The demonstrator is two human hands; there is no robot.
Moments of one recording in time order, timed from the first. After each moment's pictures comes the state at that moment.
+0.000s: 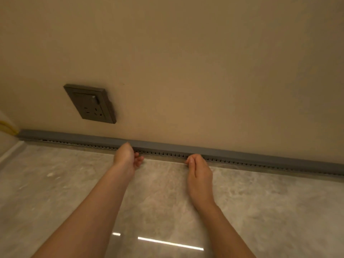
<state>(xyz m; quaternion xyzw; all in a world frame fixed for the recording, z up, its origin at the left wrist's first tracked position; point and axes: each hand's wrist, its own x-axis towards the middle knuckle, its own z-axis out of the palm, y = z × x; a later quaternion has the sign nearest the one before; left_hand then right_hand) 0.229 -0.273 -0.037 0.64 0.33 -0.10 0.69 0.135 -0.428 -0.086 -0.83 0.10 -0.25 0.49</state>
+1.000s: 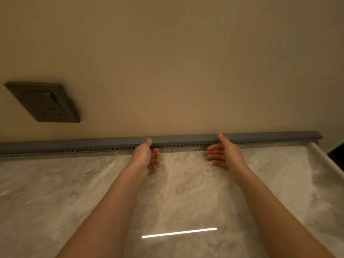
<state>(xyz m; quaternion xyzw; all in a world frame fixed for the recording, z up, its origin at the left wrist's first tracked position) 0.189 -0.348 -0.040 0.65 0.18 -0.31 0.67 0.102 -0.551 -0.050 -0.62 0.37 -0.09 0.69</state>
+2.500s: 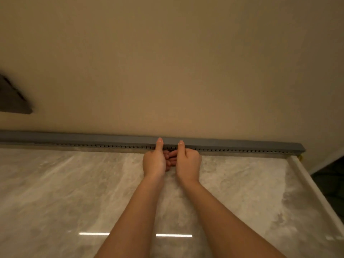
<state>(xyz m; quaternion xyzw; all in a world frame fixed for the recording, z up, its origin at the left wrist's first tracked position) 0.137 -0.490 -0.073 0.67 0.18 -0.13 0.71 0.107 -0.558 -0.088 -0.75 0.24 -0.23 0.57</state>
